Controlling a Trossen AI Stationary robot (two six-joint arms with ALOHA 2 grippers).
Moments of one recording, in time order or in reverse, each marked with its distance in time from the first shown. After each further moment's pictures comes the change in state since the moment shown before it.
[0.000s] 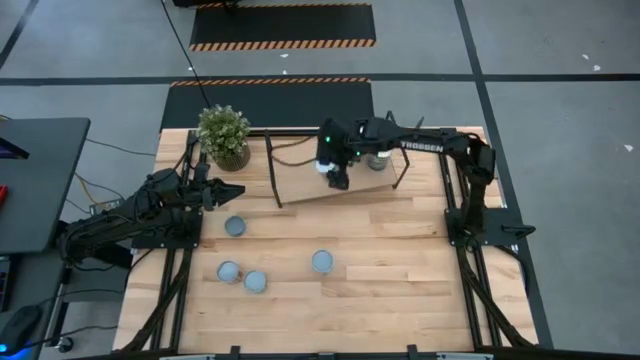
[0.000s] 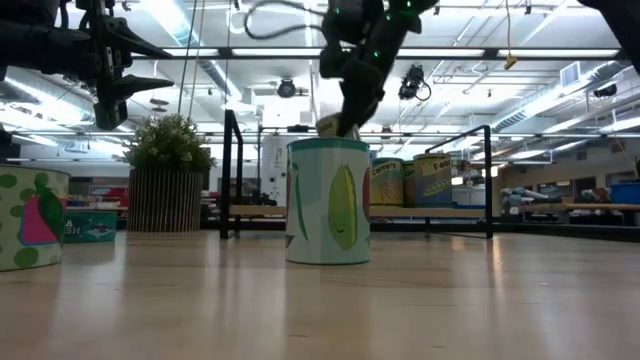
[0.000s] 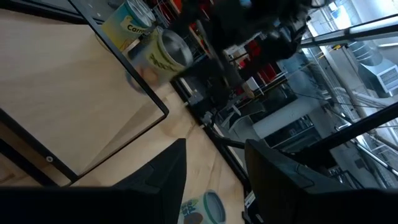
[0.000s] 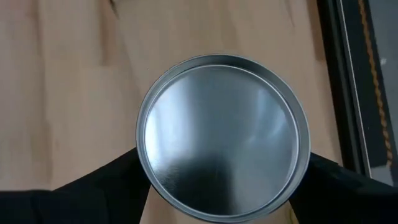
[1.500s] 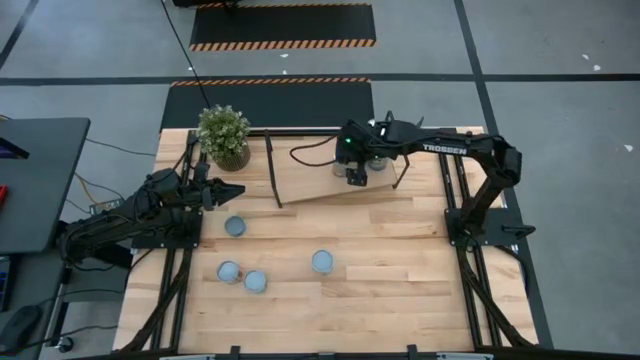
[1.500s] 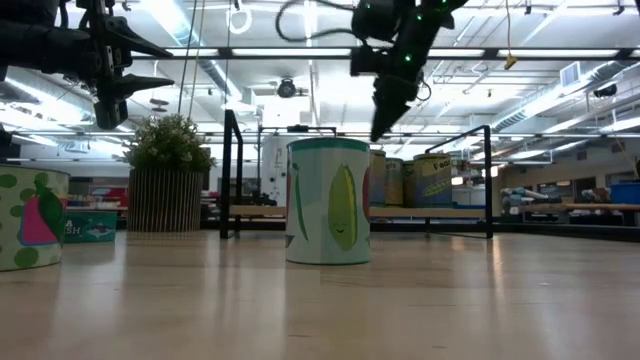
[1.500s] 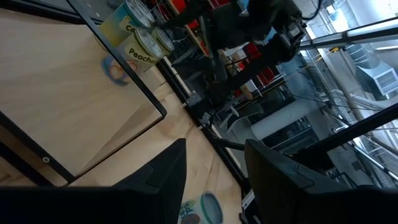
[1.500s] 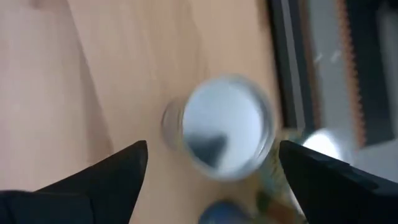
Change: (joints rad) left arm 0.000 0.000 0.000 0.007 0.000 -0.012; right arm -0.004 -0.193 -0.252 0.108 0.204 -0.118
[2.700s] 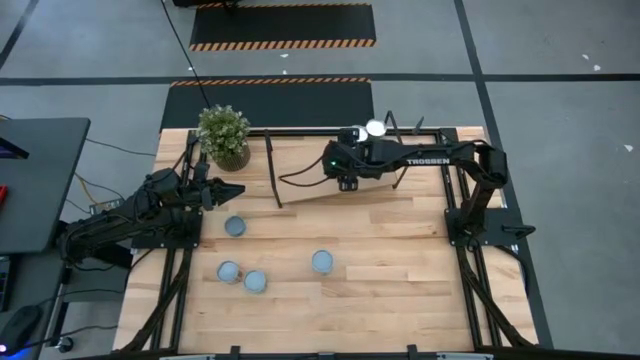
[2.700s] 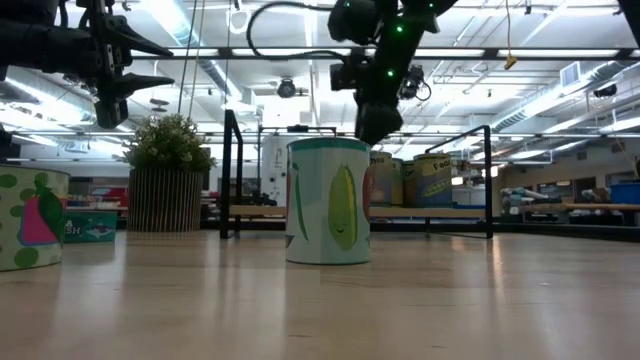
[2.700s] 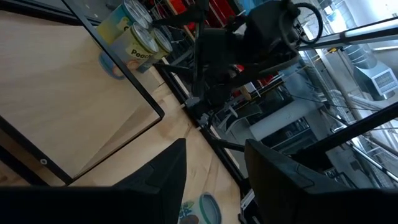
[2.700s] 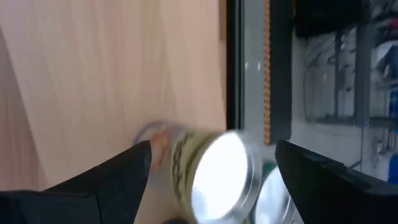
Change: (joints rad) left arm 0.000 0.000 0.000 0.008 0.000 0.000; right arm 0.121 0.104 0.001 0.116 0.346 -0.113
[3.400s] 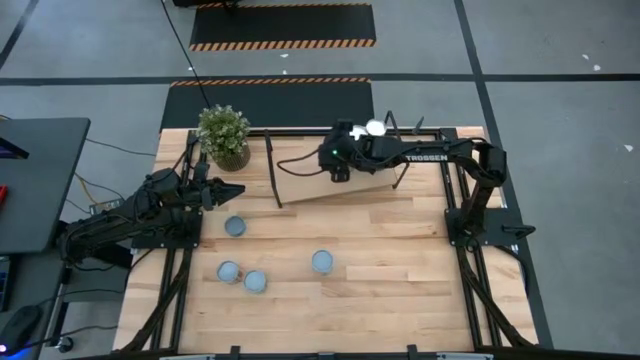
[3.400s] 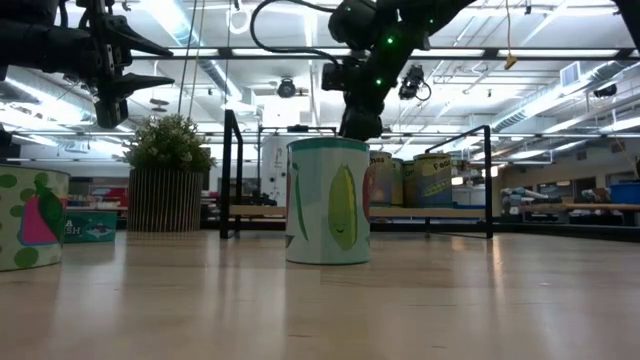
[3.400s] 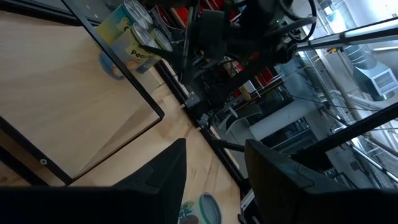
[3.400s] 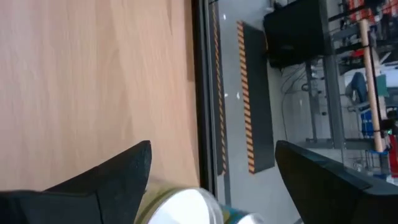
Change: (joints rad) left arm 0.000 0.000 0.000 0.000 0.000 -0.001; right arm -0.065 0.004 -0.046 0.252 -0.022 -0.127
